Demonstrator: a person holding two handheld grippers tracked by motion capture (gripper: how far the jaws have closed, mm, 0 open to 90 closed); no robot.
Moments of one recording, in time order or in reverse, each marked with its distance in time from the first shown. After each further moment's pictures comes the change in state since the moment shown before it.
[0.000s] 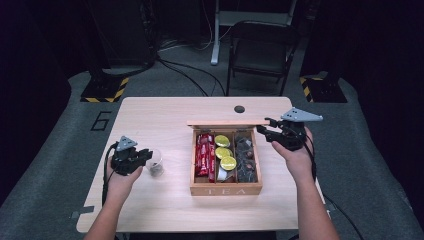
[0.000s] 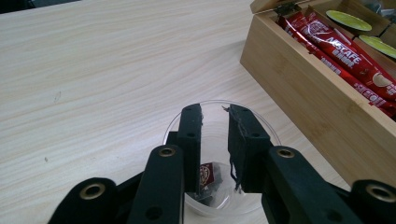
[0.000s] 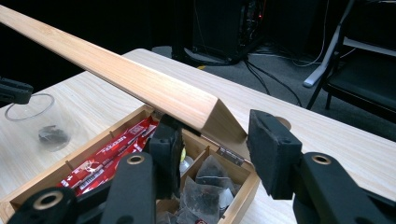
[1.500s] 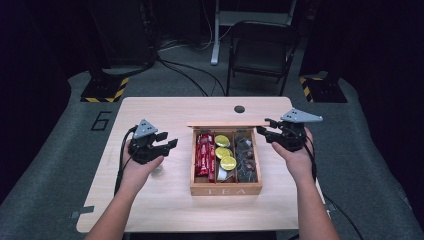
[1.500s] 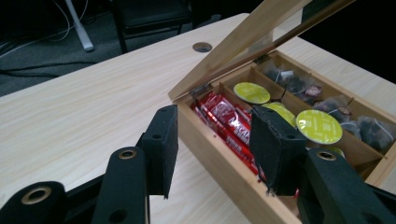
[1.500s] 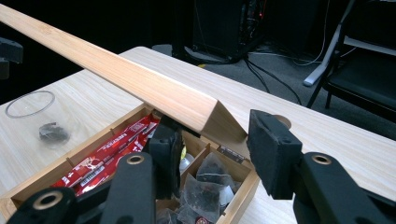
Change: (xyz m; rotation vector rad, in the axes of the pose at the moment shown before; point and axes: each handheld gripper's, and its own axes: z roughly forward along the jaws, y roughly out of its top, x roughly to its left) left arm -0.065 0.074 -0.014 -0.100 -0.125 0.132; right arm 0.001 -0.001 -0.001 0.008 0.000 0.000
